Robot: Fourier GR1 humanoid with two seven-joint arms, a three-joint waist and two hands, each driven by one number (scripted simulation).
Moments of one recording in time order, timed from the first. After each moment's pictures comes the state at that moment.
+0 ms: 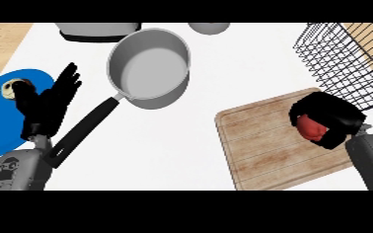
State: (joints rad) left arm -0.21 0.28 0.12 -1.38 0.08 -0.02 0.22; right arm -0.32 -0.52 0.10 -1.15 1.14 0.26 -0.72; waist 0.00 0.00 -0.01
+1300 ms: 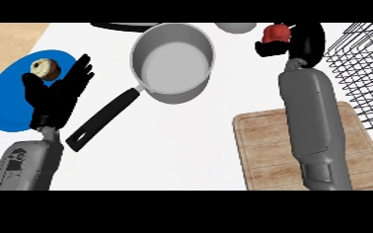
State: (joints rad) left arm -0.27 0.26 0.08 -1.40 0.08 -0.07 0.24; right arm -0.83 -0.02 -0.40 -1.05 1.07 -0.26 0.48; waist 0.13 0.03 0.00
